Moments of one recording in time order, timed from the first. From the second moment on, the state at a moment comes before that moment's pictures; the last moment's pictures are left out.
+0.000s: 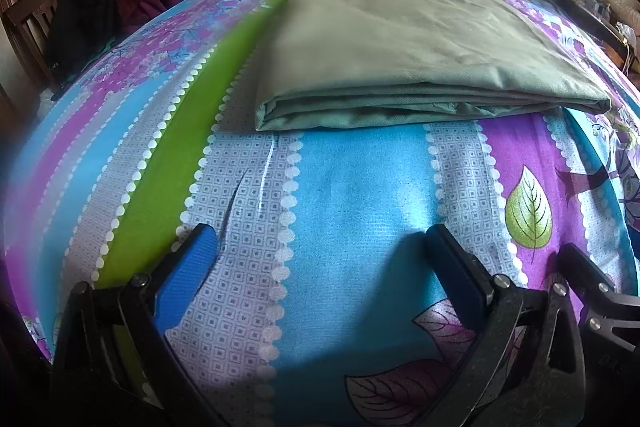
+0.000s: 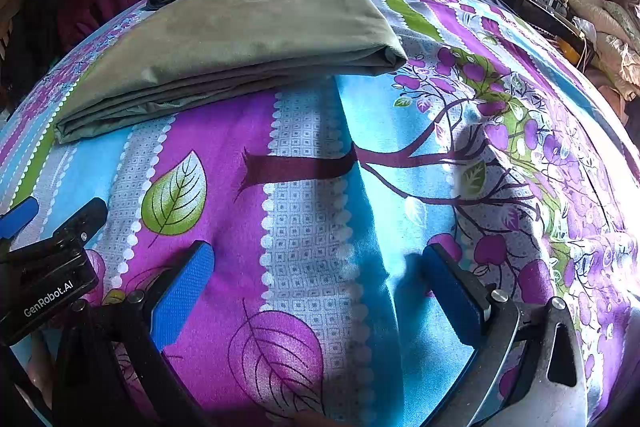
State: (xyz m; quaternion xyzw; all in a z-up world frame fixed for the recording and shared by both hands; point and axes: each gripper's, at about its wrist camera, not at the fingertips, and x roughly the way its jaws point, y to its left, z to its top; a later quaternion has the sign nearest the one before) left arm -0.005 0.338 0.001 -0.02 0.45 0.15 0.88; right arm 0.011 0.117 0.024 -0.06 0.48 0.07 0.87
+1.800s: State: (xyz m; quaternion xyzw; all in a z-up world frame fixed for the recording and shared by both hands) left arm -0.003 0.338 0.000 -0.02 0.45 0.15 0.88; right arm 0.012 0.116 0.024 -0.05 0.48 0.08 0.87
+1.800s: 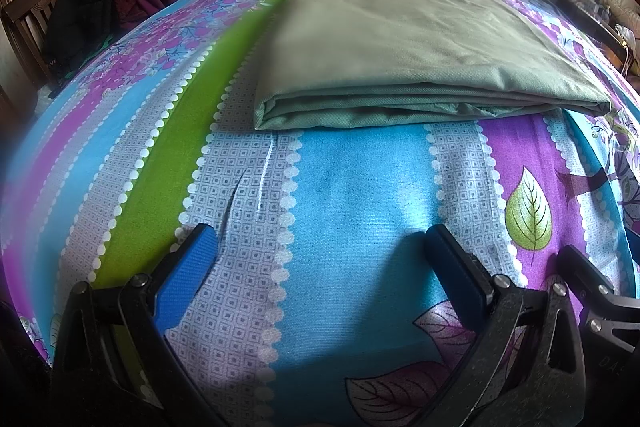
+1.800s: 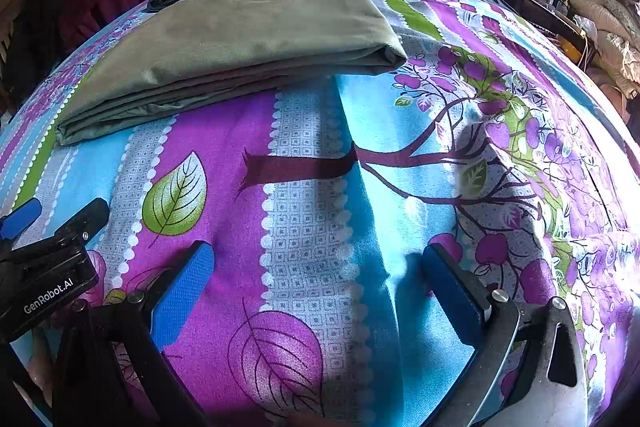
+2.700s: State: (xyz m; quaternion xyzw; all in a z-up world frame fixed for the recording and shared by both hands) left arm -0.004 0.338 0.000 -0.02 0.45 0.15 0.88; right arm 0.013 0.117 0.022 -0.05 0.48 0.08 0.87
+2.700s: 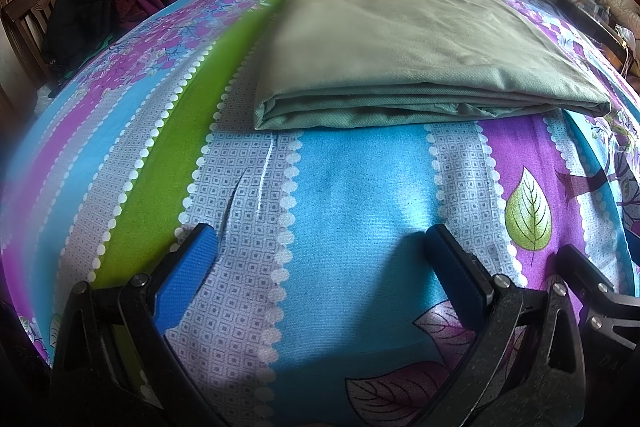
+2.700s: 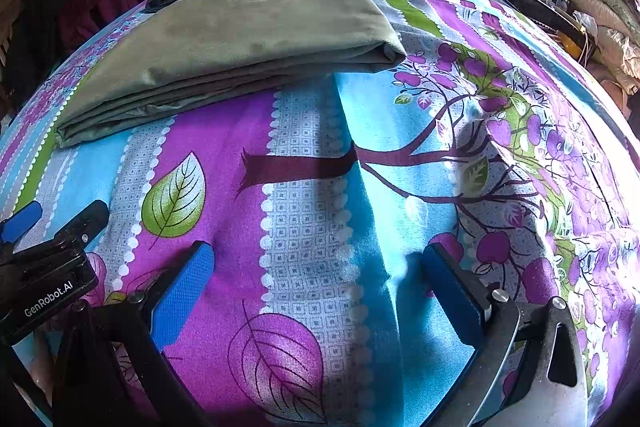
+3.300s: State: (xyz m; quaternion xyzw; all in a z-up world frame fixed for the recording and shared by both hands) left arm -0.003 0.338 0.000 -0.02 0.45 0.15 0.88; right arm 0.014 0.115 0.022 -0.05 0.48 0.08 0.87
